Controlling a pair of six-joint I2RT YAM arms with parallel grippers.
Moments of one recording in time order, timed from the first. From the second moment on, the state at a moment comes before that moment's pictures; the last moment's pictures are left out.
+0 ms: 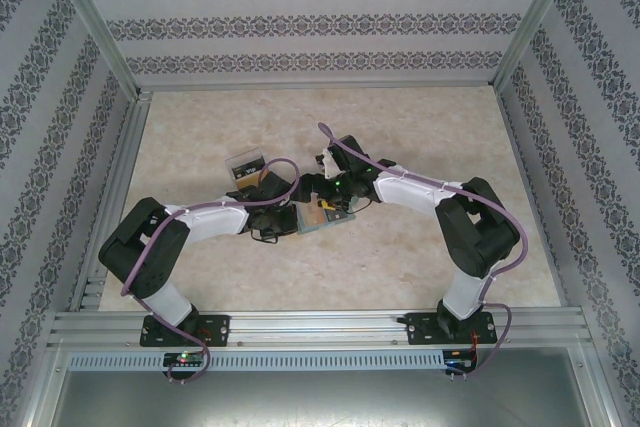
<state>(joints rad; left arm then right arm) -0.61 1.64 0.80 -0.27 0.18 -0.82 0.62 1.77 1.11 -0.28 -0.55 0.70</state>
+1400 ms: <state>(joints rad) -0.61 1.65 0.92 -0.31 0.22 -0.85 0.52 1.75 1.02 -0.43 -0.22 0.53</state>
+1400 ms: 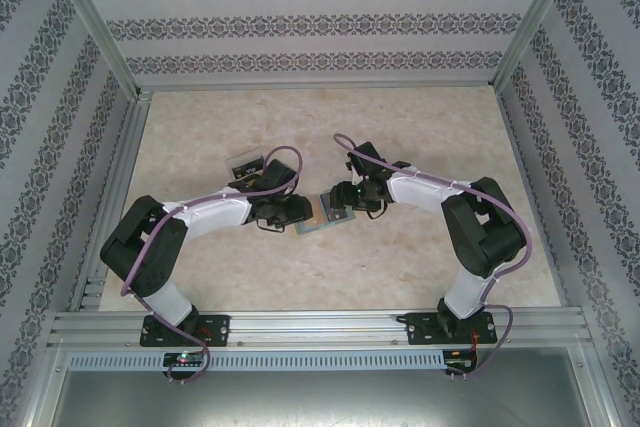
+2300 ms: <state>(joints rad) -0.61 1.74 0.98 -0.28 0.25 -0.87 0.53 1.79 1.02 -0.42 -0.20 0.51</state>
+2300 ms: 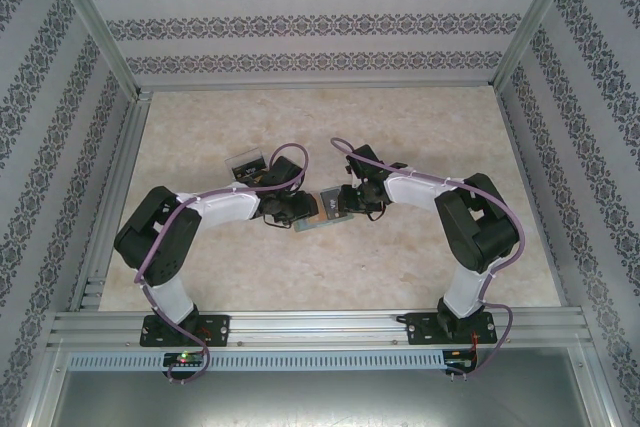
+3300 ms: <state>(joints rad) -0.61 1.76 1.07 -0.39 0.19 -0.86 0.52 1.80 1.03 -0.42 -0.22 0.50</state>
